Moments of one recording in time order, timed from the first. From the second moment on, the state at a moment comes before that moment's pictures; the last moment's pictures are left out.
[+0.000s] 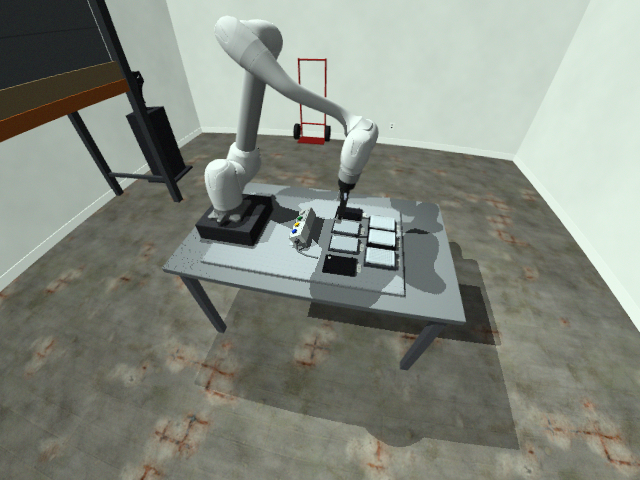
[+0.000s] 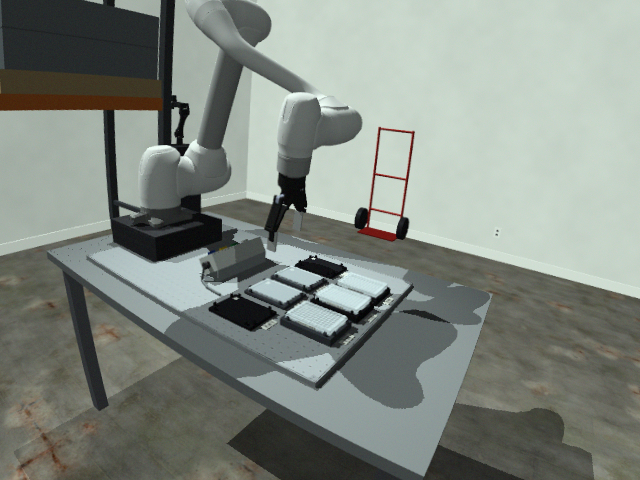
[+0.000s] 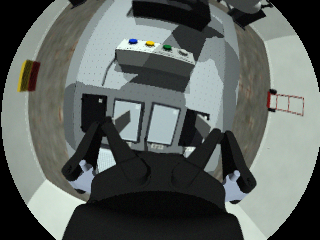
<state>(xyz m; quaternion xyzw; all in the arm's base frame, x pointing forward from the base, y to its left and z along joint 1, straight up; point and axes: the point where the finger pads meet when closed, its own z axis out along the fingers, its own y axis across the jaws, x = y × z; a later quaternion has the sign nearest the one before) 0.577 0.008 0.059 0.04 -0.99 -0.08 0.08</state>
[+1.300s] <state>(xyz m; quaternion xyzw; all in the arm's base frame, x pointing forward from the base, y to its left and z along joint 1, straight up) 0.620 -0.027 0.028 -0.02 -1.00 -0.01 0.00</state>
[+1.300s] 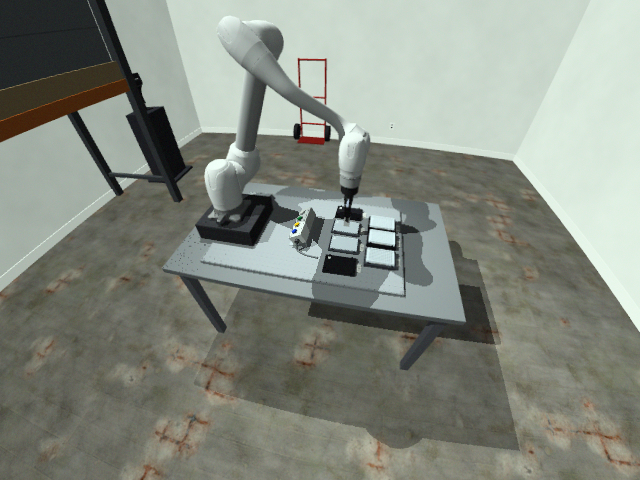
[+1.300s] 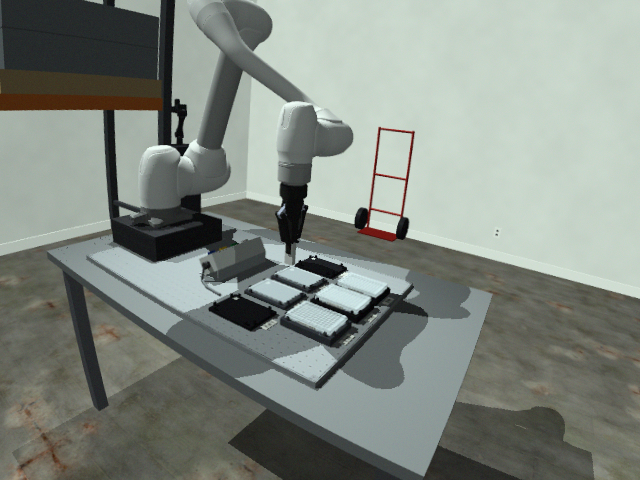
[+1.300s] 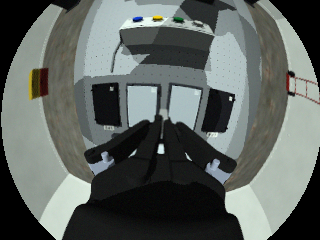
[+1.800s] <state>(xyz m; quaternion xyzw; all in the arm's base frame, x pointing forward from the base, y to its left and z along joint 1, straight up) 0.617 -0.123 0.027 -0.02 -1.00 0.00 0.00</state>
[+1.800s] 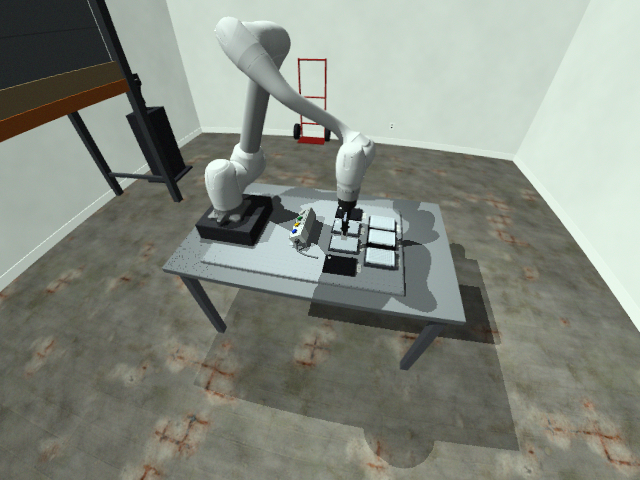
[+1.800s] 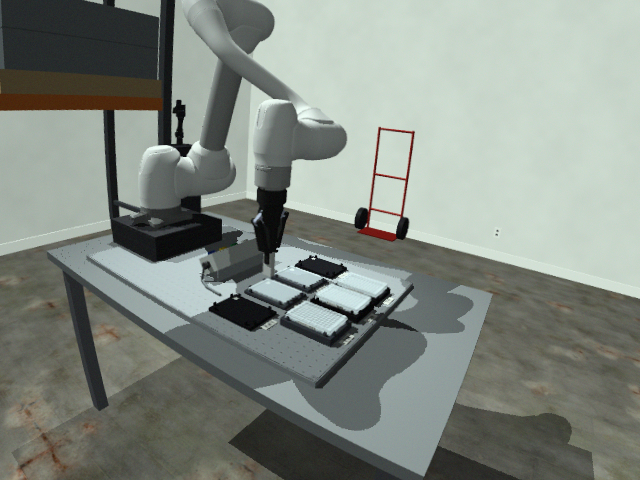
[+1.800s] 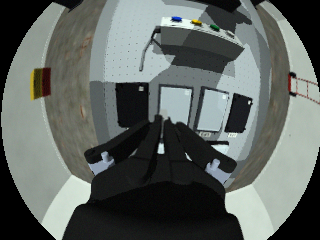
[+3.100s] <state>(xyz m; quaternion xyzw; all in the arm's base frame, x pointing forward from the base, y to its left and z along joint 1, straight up) 0.627 -0.066 0.027 -0.02 -1.00 0.00 0.00</state>
